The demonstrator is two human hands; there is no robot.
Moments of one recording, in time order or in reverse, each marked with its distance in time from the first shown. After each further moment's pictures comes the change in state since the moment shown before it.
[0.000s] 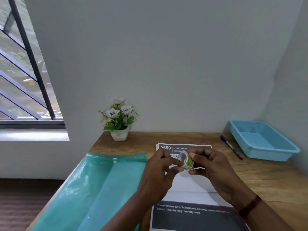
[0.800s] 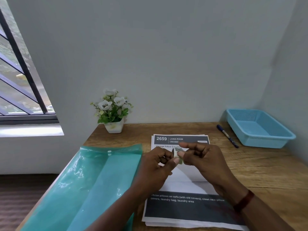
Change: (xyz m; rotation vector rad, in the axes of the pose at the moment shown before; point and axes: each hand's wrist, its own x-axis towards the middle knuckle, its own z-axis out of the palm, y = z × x) left_hand -0.005 0.002 0.008 -0.323 -0.113 -0.338; right_hand -0.013 0.005 0.006 -0.229 0.007 -0.169
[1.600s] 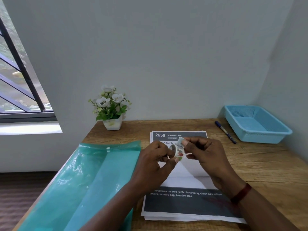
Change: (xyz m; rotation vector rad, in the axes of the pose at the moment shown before) left_hand -0.003 0.000 -0.006 0.273 0.018 0.345; right_hand 0.002 0.000 -0.001 0.043 0.116 0.035
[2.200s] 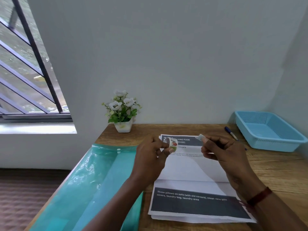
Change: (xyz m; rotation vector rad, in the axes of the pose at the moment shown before) left_hand 0.013 0.007 -0.022 0.225 0.174 -0.164; right_hand 0.006 -0.005 -0.020 0.112 0.095 -0.033
